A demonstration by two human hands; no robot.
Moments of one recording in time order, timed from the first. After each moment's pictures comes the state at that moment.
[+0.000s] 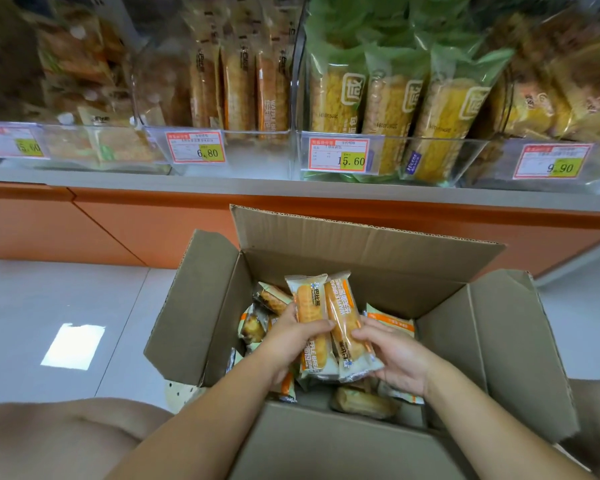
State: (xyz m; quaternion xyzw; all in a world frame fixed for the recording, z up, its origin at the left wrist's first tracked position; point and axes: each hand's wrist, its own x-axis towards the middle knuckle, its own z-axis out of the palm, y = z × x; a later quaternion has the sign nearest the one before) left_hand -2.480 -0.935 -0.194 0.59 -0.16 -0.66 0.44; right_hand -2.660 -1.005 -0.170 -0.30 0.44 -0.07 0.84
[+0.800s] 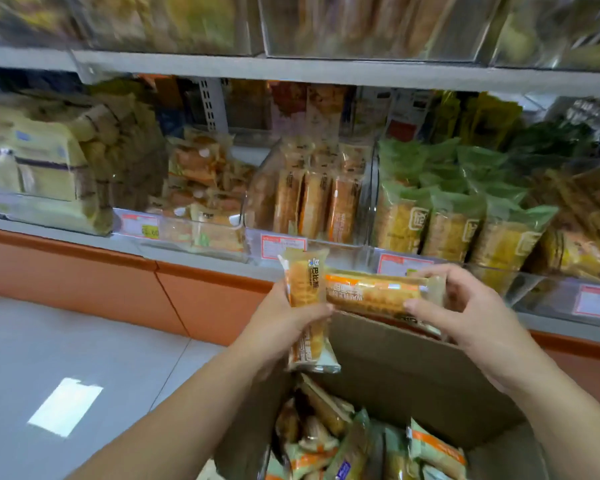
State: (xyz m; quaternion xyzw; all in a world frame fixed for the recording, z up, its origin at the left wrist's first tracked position) left_hand -2.369 -0.956 -0.024 0.66 -0.31 -0.44 0.52; right_hand -2.591 -1.048 0.036 -0.72 0.39 -0.28 0.49
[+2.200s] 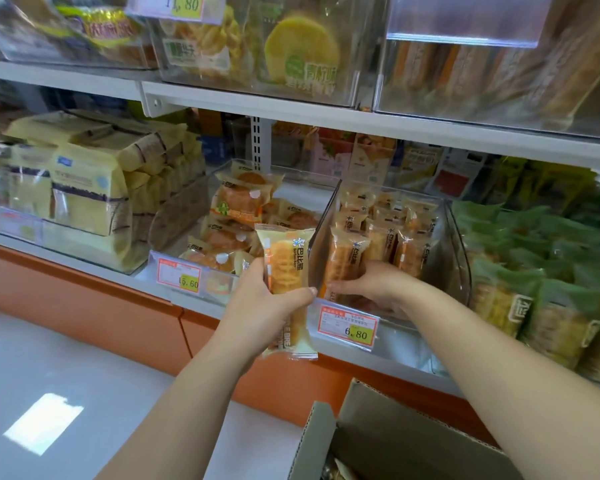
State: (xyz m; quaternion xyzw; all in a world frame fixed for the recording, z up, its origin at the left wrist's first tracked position) left_hand -2.244 -0.972 0.031 0.71 -0.29 -0.29 0.57; right_hand -2.337 -1.160 0.018 -0.80 0.45 0.01 0.40
